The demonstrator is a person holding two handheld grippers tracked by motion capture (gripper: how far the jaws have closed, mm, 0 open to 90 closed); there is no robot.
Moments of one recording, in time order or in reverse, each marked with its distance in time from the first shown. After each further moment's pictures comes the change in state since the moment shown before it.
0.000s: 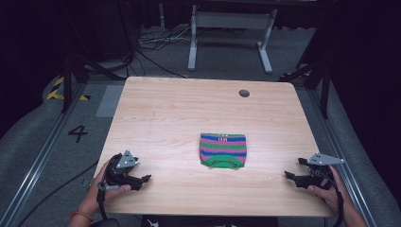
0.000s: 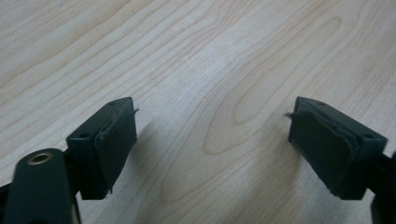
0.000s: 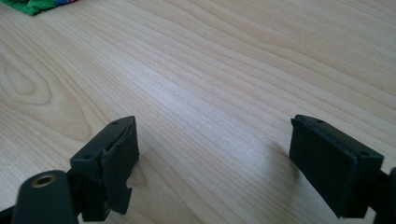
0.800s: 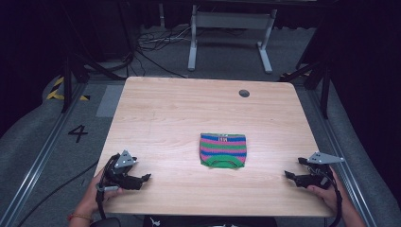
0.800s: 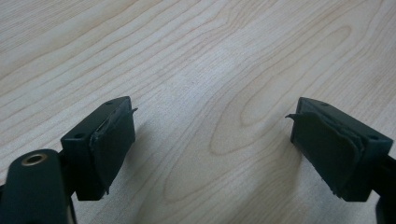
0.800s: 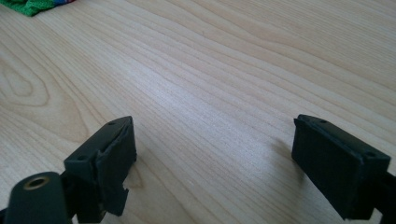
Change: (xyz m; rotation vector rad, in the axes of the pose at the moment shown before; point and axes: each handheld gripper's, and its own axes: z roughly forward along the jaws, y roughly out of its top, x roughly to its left) left arm -0.001 0.000 0.001 -0.009 0.025 -0.029; right arm -0.002 0.001 0.002 0.006 0.008 0.008
